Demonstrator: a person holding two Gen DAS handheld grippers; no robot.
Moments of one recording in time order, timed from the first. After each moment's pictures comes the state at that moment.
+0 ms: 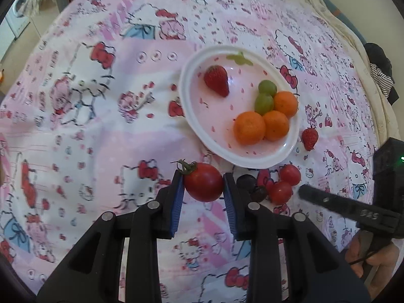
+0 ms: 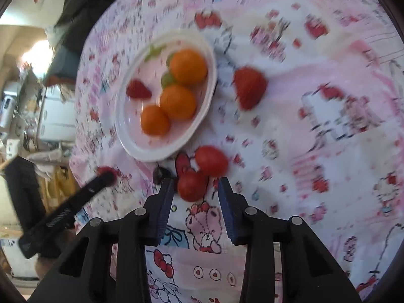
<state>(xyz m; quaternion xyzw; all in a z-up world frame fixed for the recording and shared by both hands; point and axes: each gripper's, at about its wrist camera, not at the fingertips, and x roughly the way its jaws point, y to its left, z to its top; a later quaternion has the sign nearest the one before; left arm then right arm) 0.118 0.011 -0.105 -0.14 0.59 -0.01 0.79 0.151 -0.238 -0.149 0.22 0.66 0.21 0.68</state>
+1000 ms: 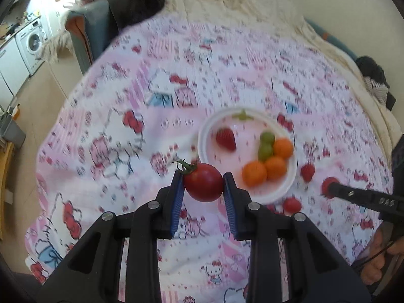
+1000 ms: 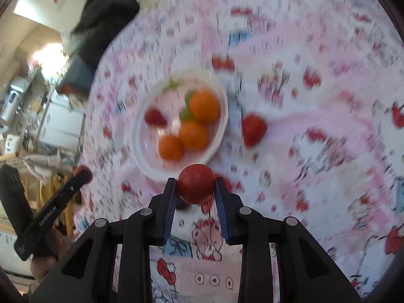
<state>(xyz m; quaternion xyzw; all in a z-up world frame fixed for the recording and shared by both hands) 0.106 0.026 -0.042 -0.09 0.47 0.03 0.88 0.155 -0.258 -0.090 0.21 0.58 0.21 0.76</state>
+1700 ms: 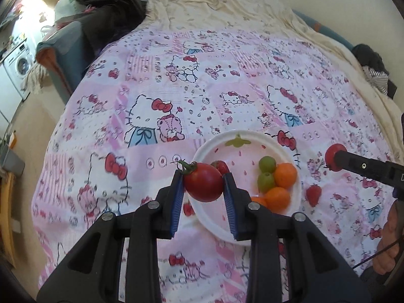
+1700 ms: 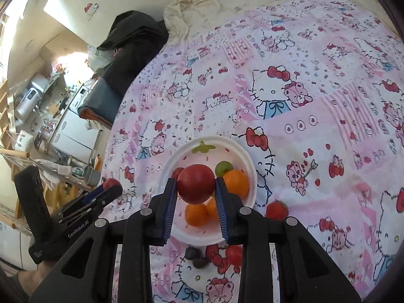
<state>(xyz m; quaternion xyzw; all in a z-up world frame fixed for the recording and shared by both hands) 0.179 0.008 -0.048 -0.03 0.47 0.00 0.88 0.218 -0.236 -0.058 0.20 0.51 0.25 0.80</state>
